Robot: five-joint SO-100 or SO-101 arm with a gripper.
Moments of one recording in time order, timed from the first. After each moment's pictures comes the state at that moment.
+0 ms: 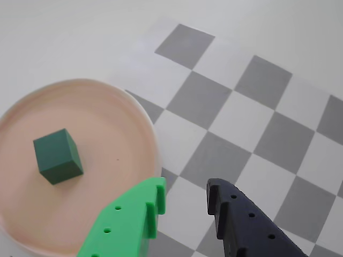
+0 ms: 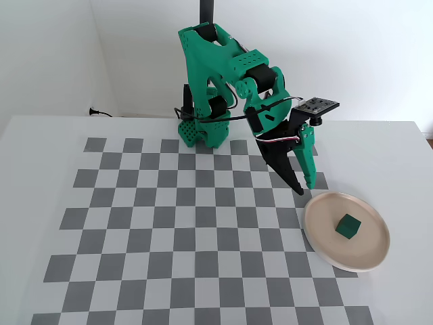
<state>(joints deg) -35.3 129.6 127.0 37.9 -83.2</state>
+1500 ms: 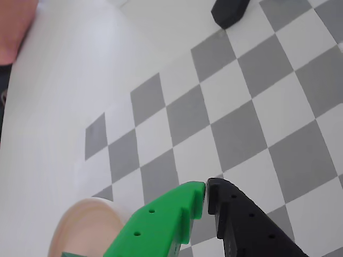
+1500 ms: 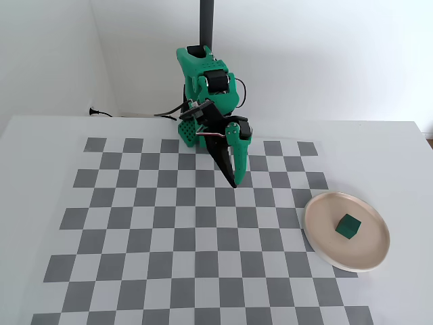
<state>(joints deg) -16.1 179.0 163.9 40.4 -40.3</state>
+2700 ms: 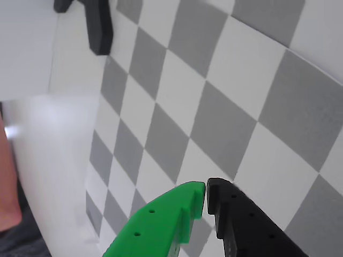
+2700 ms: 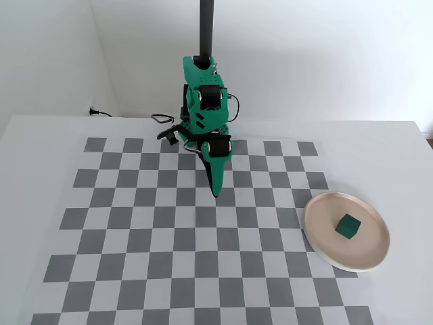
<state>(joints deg) -7.2 190.1 178.2 45.5 -7.6</state>
